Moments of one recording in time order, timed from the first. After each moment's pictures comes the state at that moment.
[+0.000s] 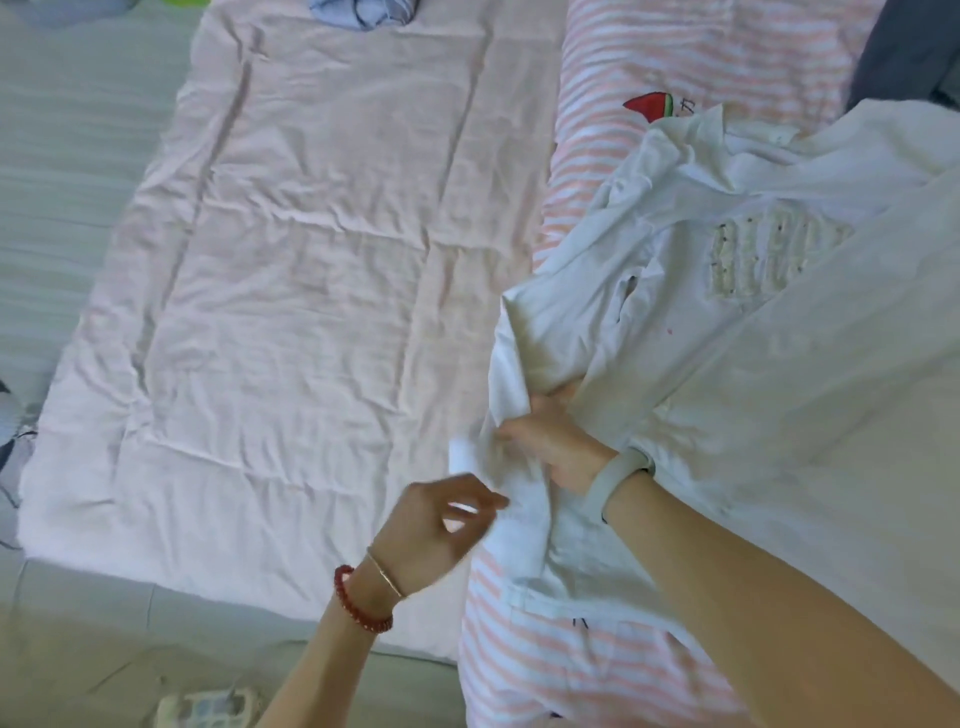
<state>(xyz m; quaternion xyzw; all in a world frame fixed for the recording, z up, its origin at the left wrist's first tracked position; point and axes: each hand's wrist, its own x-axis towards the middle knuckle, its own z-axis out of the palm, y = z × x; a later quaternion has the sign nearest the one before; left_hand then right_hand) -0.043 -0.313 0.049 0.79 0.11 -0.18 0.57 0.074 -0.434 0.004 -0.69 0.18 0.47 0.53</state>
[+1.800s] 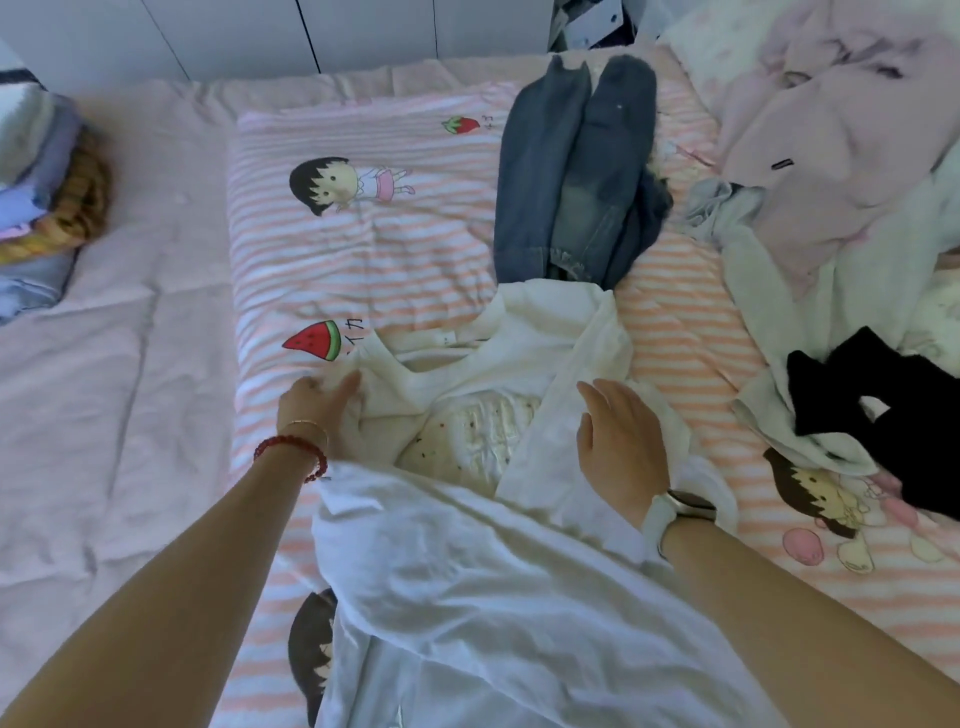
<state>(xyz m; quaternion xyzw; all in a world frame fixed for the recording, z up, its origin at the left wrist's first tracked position) 0.383 -0.476 -0.029 0.88 0.25 -0.16 0.37 0.287 -0.769 -0.018 -0.99 0.06 0.07 0.08</state>
